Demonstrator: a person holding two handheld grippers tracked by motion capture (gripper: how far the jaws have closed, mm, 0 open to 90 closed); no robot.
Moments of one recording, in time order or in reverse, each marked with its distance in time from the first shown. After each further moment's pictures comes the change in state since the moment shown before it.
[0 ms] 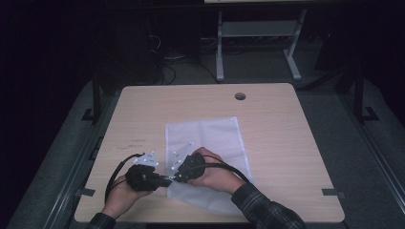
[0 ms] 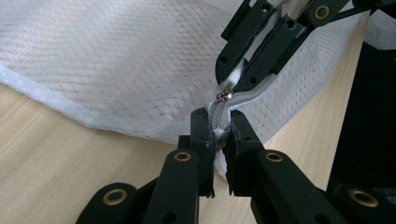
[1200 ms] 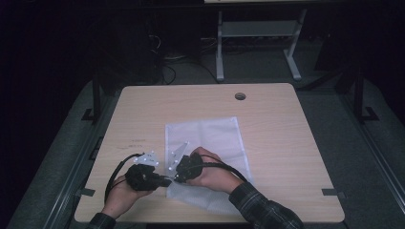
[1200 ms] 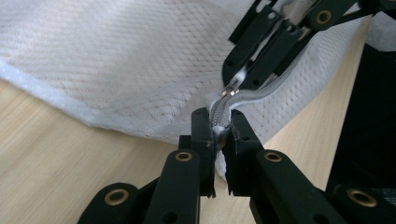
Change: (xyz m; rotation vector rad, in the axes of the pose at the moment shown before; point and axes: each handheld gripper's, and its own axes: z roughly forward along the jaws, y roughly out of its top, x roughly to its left) left arm 0.002 -0.001 -0.002 0.007 0.008 -0.030; right arm 0.001 0.005 0.001 0.067 0.001 0.014
